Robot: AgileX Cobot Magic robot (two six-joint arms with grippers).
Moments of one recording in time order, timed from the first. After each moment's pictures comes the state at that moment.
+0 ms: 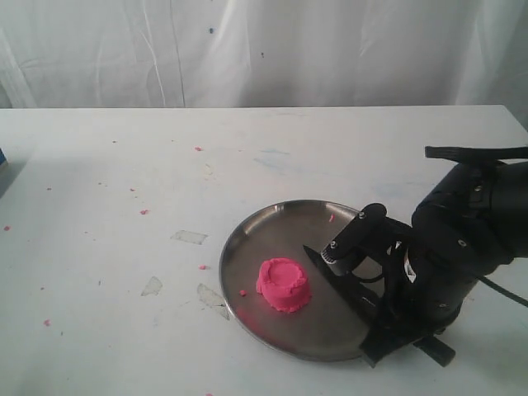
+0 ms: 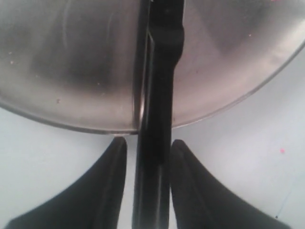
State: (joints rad) left arm 0.00 0.00 0.02 0.00 0.42 0.15; right arm 0.59 1.56 -0.76 -0.27 0.70 0.05
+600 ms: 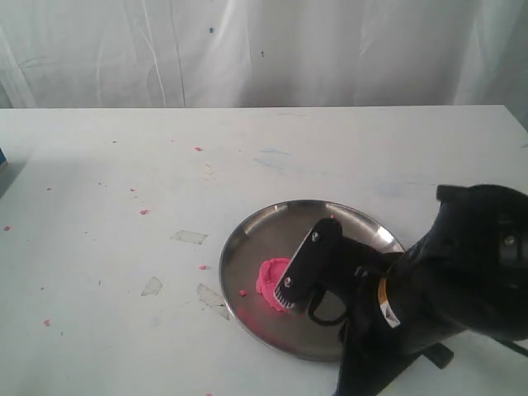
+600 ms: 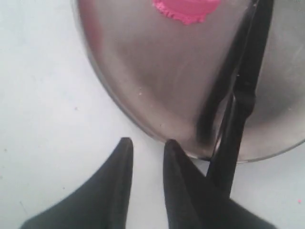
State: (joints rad) left arm 0.00 0.00 0.02 0.00 0.42 0.15; right arm 0.85 1.41 -0.71 -0.27 0.65 0.04
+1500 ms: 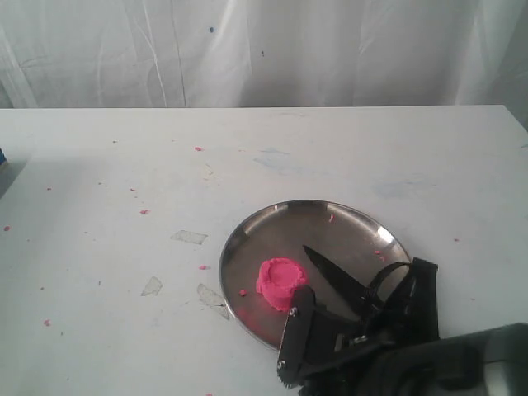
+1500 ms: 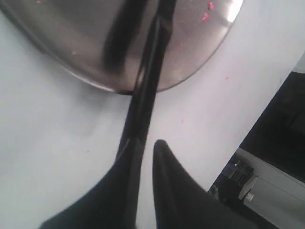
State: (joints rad) left arm 0.00 0.00 0.02 0.00 0.42 0.15; right arm 1.23 1.65 -0.69 -0.88 1.10 0.71
